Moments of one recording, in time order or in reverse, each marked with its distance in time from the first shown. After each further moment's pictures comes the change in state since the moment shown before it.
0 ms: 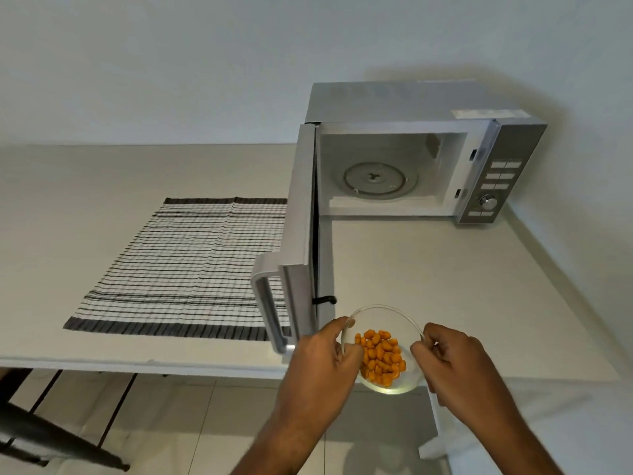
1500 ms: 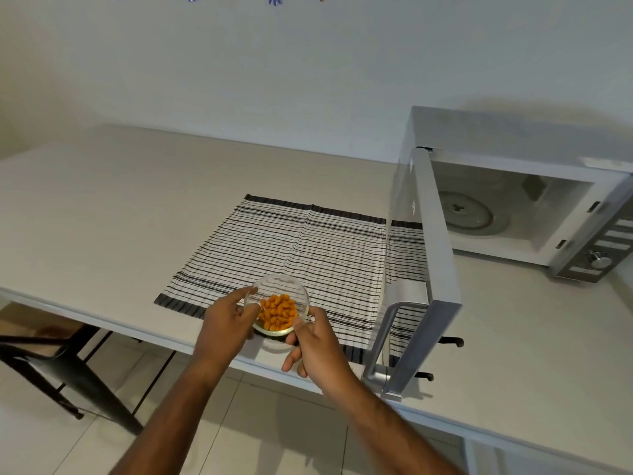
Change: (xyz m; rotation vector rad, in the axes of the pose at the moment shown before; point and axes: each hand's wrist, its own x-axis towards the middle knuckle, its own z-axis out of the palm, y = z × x) left_hand 0.048 -0.163 -0.220 -0.013 0.438 -0.186; right_hand 0.048 -0.198 0.241 0.675 -0.544 0.038
